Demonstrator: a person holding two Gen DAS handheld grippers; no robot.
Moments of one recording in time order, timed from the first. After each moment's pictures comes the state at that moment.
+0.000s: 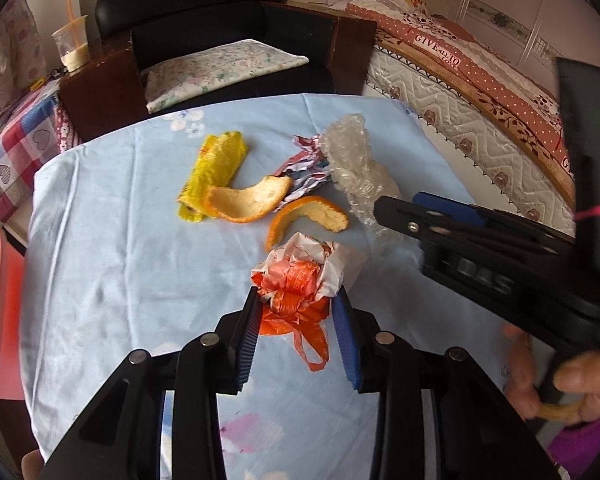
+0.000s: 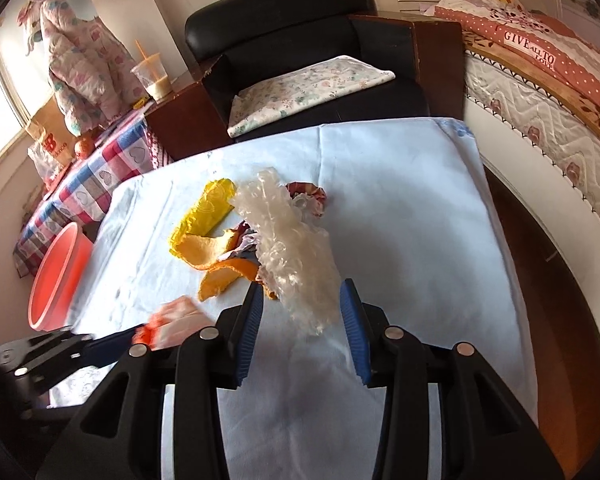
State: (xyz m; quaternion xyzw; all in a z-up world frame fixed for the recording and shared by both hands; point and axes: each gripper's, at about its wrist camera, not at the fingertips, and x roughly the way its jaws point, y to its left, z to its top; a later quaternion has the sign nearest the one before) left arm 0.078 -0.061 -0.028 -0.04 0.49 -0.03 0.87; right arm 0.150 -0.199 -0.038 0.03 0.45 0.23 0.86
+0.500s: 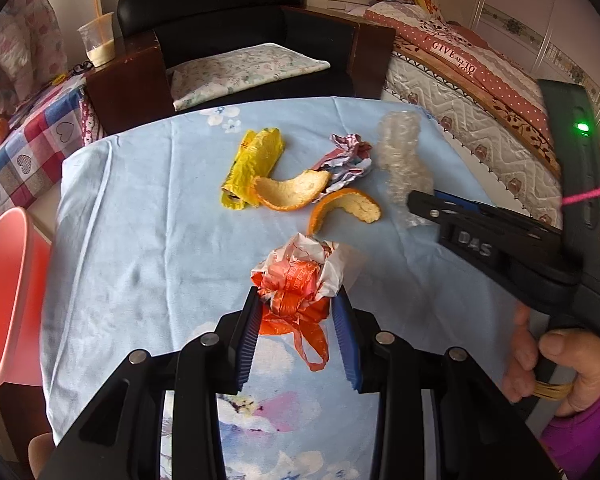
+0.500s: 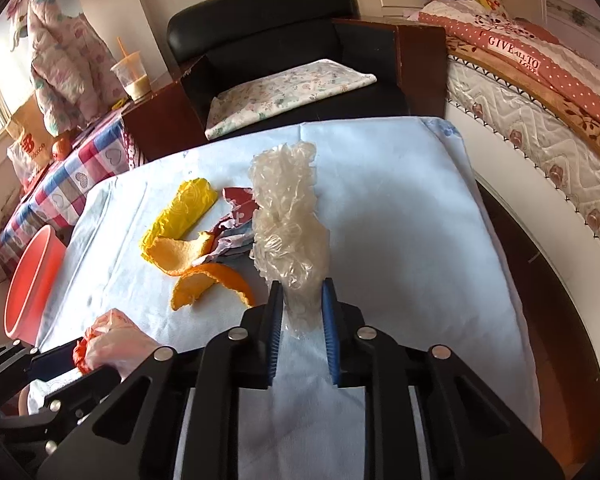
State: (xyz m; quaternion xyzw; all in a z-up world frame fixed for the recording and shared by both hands) left arm 0.060 -0.041 -0.024 -0.04 0.48 0.00 0.88; right arm 0.149 -0.195 -0.046 0.03 0.43 0.19 0.88
